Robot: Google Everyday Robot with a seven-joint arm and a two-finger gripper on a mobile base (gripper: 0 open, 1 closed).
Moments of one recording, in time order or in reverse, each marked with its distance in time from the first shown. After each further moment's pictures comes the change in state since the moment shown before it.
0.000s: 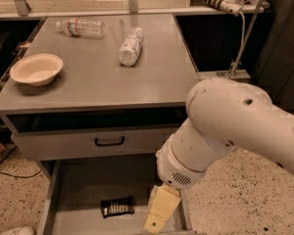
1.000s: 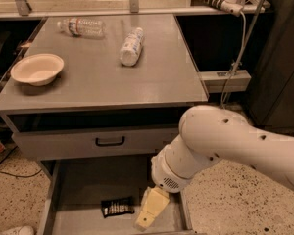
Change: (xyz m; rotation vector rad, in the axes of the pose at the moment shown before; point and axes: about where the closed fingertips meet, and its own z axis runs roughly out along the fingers) arm 0.004 -0.030 0.067 -0.003 -0.072 0.039
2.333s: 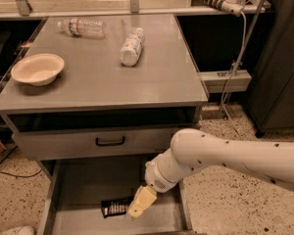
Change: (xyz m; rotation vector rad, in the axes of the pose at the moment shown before) arm 0.014 -0.063 0.106 -0.005 -0.109 0.078
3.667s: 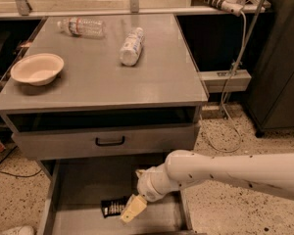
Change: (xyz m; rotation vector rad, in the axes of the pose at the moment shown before) arm 0.009 -0.020 0.084 -0.006 -0.146 -0.037
